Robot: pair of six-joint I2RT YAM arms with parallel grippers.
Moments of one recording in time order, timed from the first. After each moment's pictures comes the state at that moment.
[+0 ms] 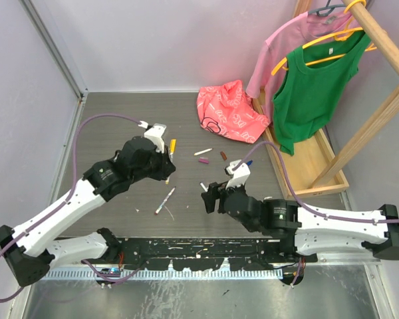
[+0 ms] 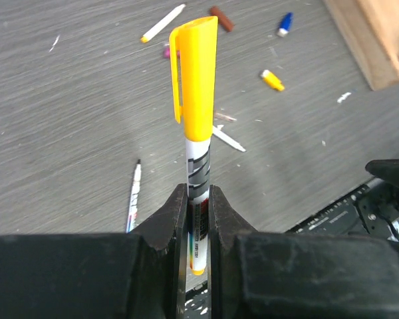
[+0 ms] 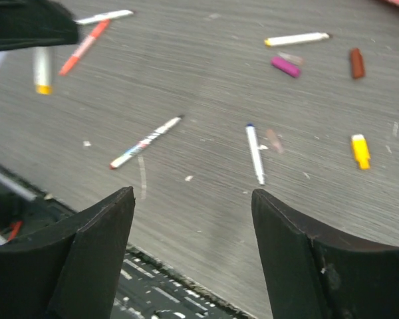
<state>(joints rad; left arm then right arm) -0.84 1.02 1.08 -0.63 -0.13 -0.44 1.45 0.88 0.77 -0.39 0.80 0.71</state>
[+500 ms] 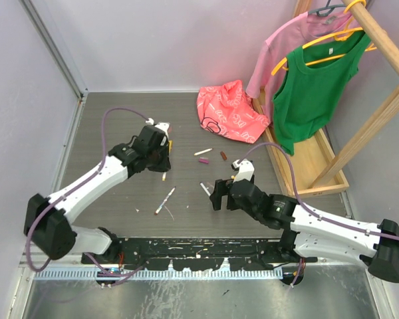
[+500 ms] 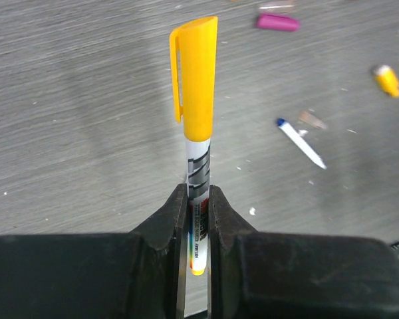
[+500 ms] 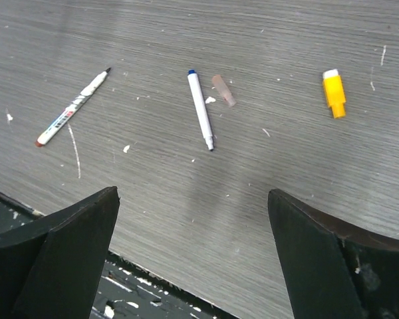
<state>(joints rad) -0.63 1.29 1.08 -0.63 -0.07 -0.42 1.08 0.89 0.59 -0.37 0.43 0.71</state>
